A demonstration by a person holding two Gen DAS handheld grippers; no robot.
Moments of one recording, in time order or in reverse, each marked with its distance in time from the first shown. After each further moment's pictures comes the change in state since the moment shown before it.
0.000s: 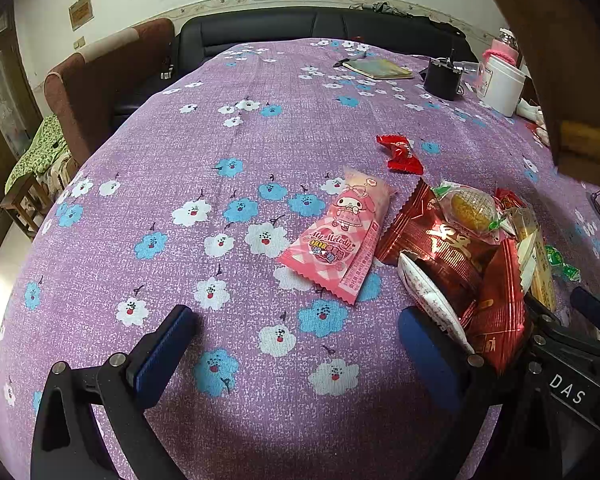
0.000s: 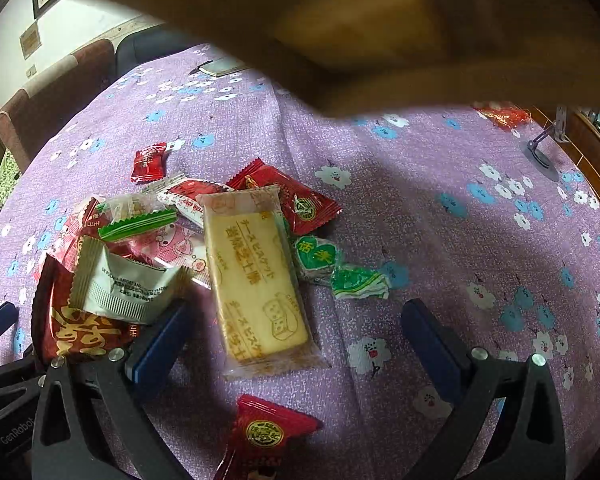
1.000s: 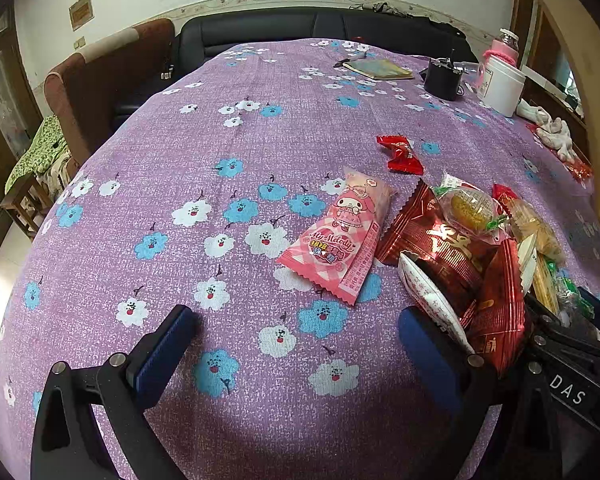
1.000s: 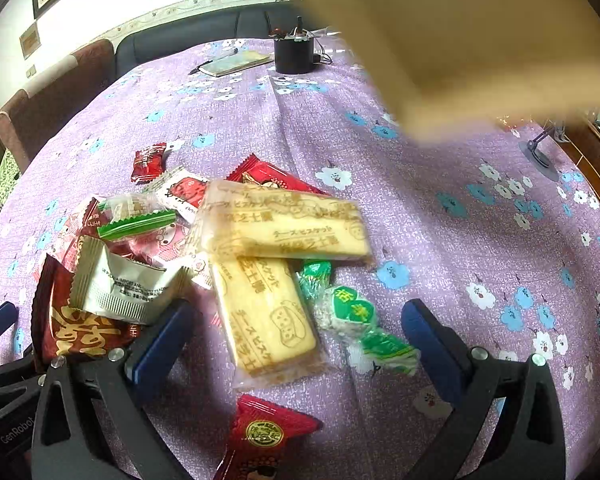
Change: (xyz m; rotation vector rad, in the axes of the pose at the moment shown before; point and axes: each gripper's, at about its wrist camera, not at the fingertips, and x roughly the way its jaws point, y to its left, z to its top) left arm 0.000 0.000 0.000 0.000 -0.001 0.000; right arm -0.001 0.002 -0.003 0.001 0.000 -0.001
